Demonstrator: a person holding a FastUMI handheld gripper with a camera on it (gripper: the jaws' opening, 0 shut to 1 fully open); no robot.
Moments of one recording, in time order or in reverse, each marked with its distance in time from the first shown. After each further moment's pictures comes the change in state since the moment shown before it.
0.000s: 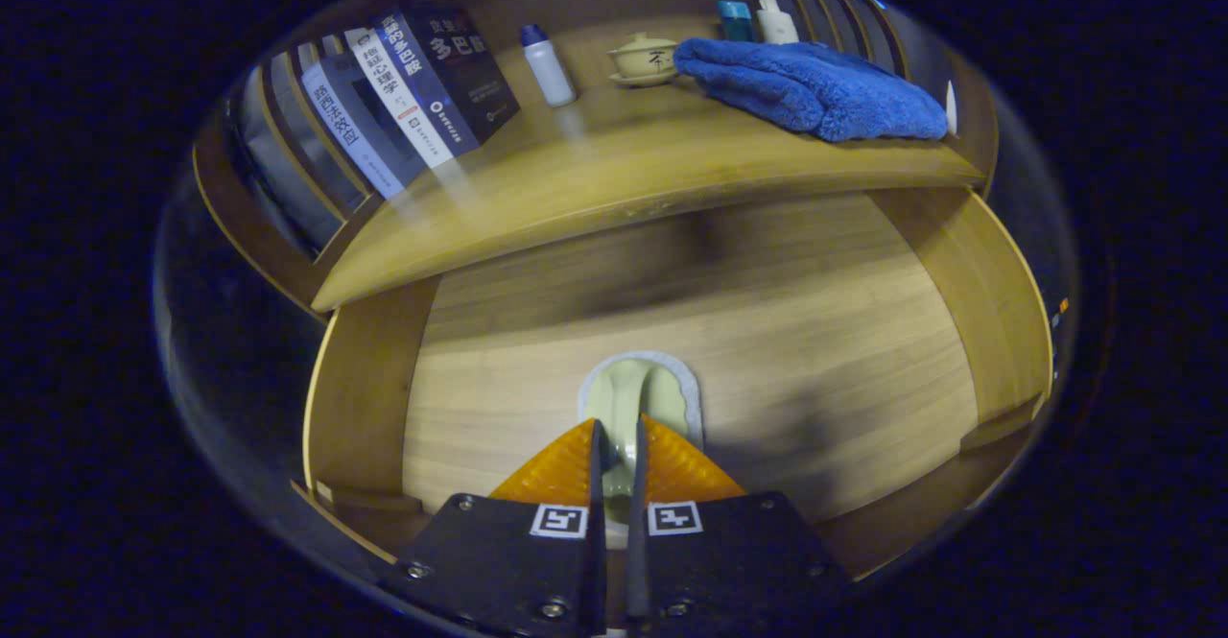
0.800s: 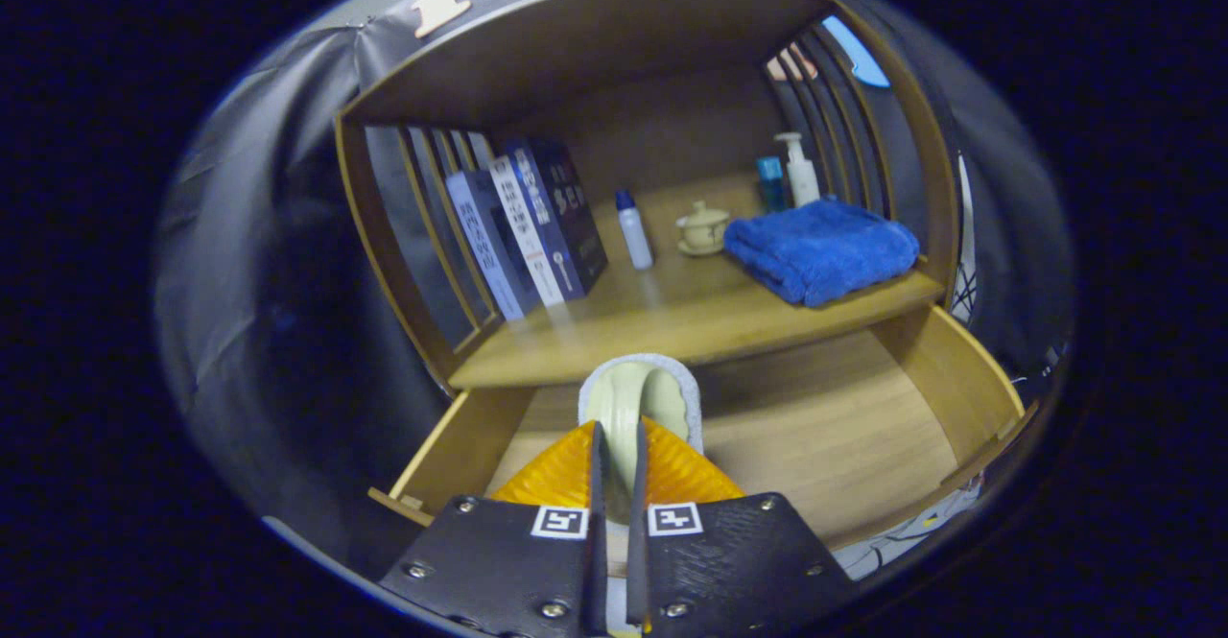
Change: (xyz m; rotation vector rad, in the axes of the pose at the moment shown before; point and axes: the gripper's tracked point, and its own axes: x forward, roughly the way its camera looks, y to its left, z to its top) arm -0.115 0.031 0.050 -0.058 -0.543 0.183
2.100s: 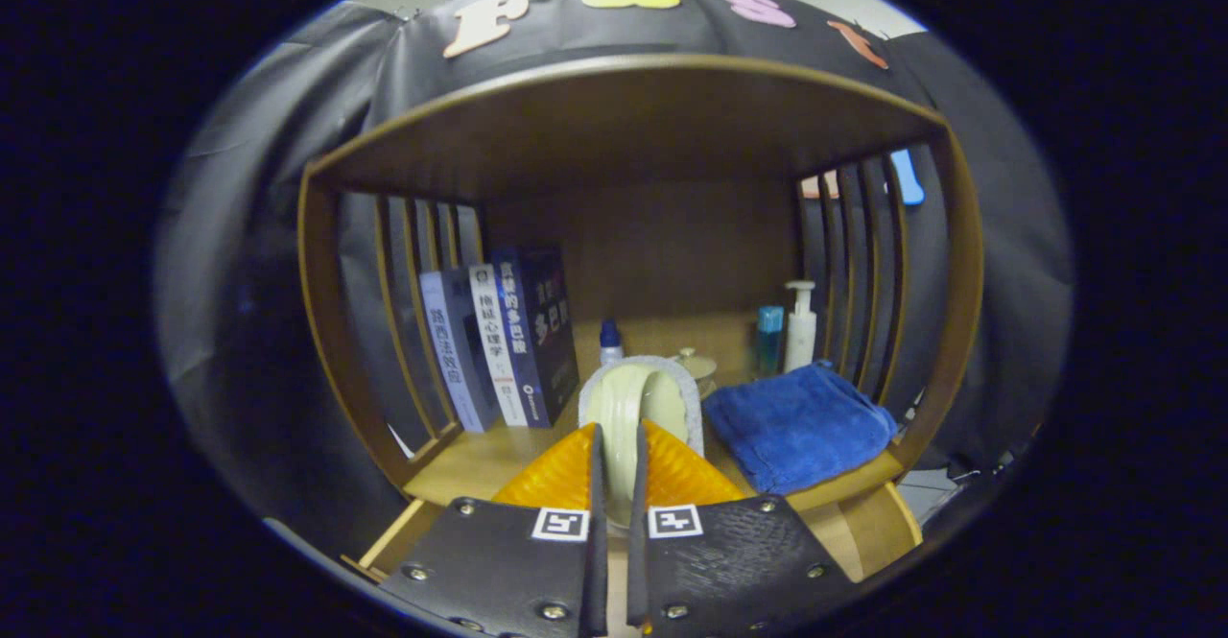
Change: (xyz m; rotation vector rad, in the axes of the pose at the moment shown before) arm 0.076 -0.005 0.129 -0.192 -0.111 -0.128
